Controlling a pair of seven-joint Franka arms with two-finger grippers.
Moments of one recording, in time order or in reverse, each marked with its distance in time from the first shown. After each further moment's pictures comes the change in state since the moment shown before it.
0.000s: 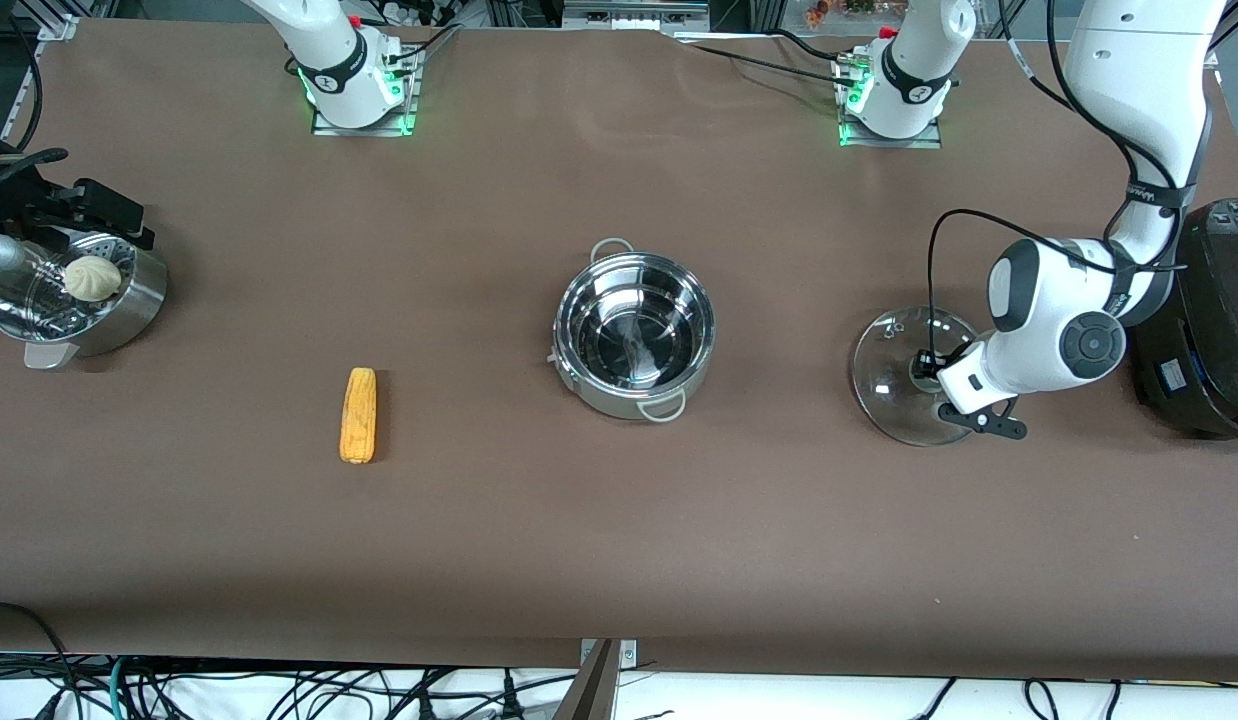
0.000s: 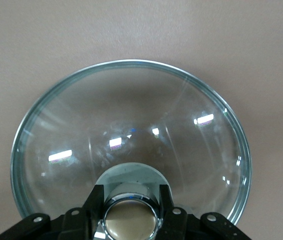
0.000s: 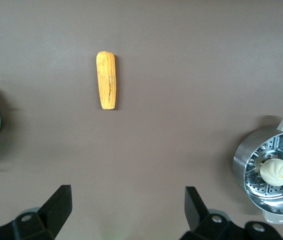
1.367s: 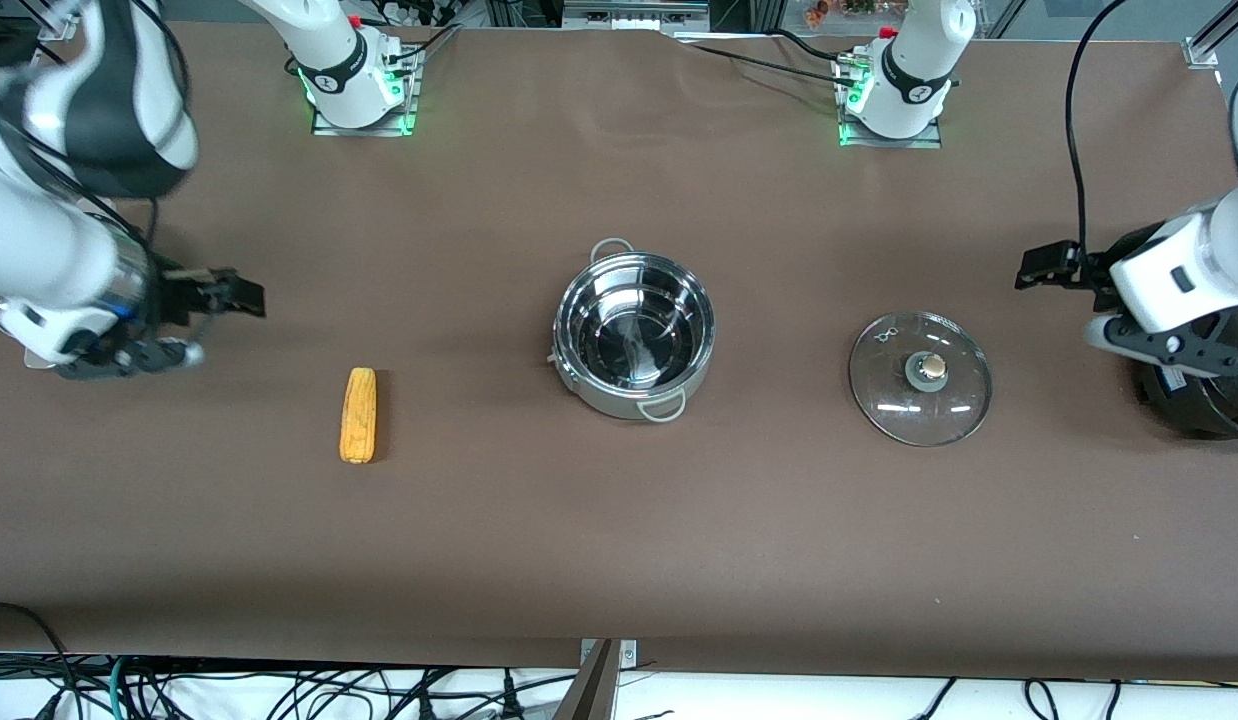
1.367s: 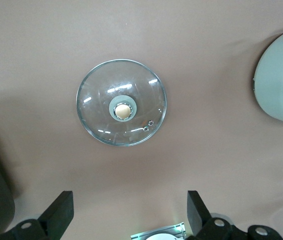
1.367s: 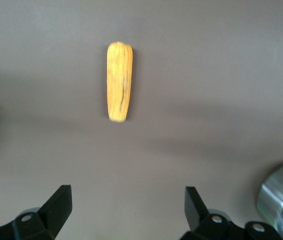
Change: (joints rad) left arm 0.008 -0.226 -0.012 0.587 -0.036 -0.833 -0.002; right arm 0.103 0.243 0.013 -0.053 0.001 0.204 0.002
